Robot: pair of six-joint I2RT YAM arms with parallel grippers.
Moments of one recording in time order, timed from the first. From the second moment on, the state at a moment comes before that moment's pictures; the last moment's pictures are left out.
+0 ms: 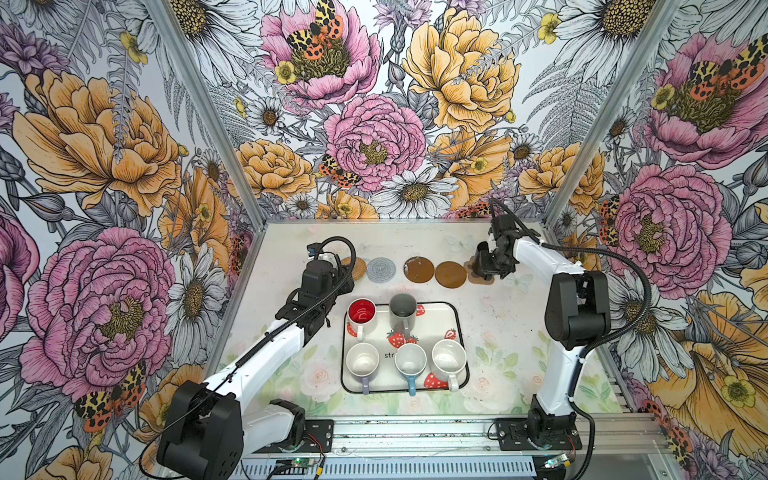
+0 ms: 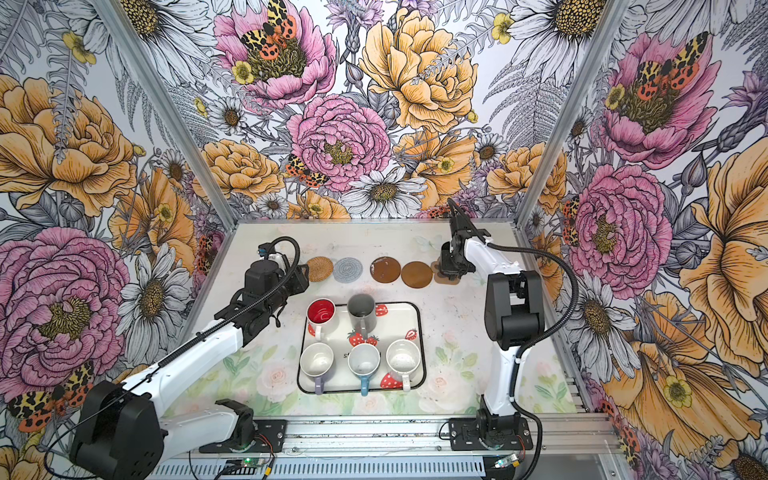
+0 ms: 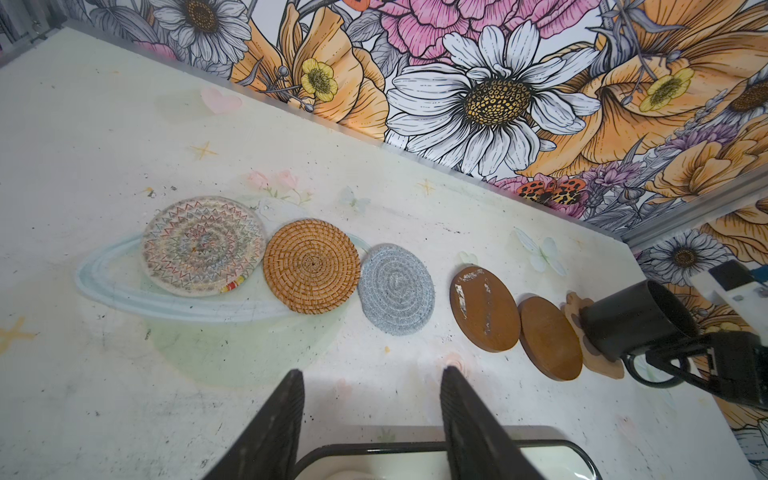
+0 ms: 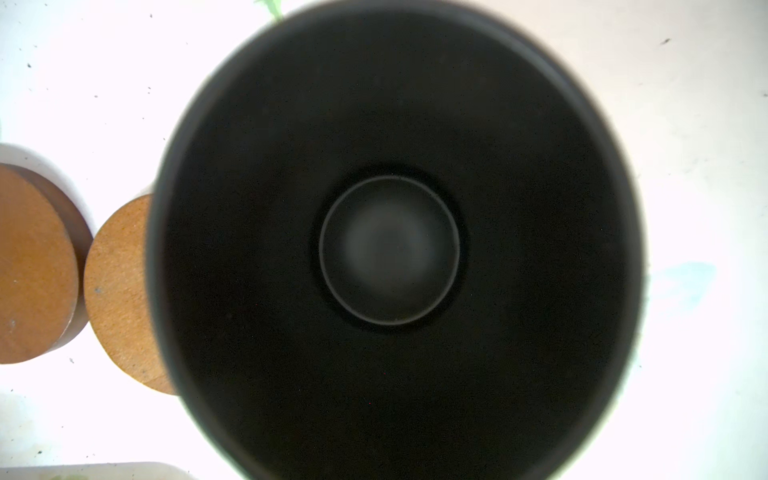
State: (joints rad) left arm -0.35 1.19 0.74 0.00 -0.16 -0.52; right arm 0.08 1.99 1.58 -0.83 -0.01 0.14
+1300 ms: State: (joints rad) left arm -0.35 1.17 0.73 0.00 -0.16 -0.52; right arm 0.08 1.99 1.57 -0.82 -0.03 0.17
